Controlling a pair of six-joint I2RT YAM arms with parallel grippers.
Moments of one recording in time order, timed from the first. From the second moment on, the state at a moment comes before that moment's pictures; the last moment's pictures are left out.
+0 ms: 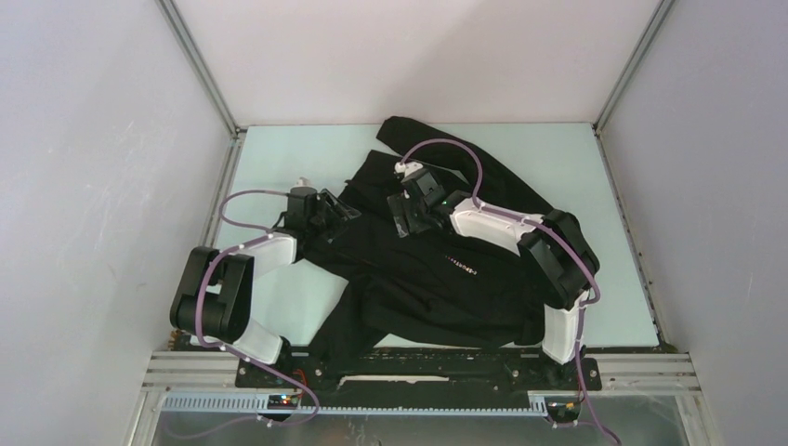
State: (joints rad) left arm -0.22 1.53 0.68 0.21 0.16 -0.97; right arm 0.73 1.92 1.34 -0.25 0.10 0.28
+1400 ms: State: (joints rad) left arm -0.21 1.38 0.56 0.28 0.15 -1.01; right arm 0.88 2.03 1.46 -0.45 0.33 0.09
